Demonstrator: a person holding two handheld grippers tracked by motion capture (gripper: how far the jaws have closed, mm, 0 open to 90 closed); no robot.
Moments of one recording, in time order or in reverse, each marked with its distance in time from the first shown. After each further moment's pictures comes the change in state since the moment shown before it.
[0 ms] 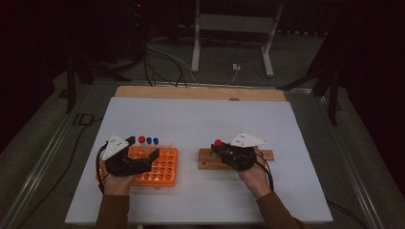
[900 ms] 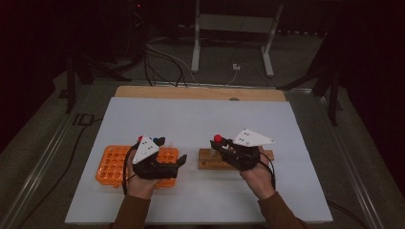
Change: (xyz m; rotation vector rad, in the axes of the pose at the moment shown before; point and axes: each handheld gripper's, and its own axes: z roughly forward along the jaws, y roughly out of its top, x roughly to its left) left arm -0.063 0.010 0.031 0.015 -0.161 0.140; right arm 0.018 0.032 -0.027 -0.089 0.023 -0.031
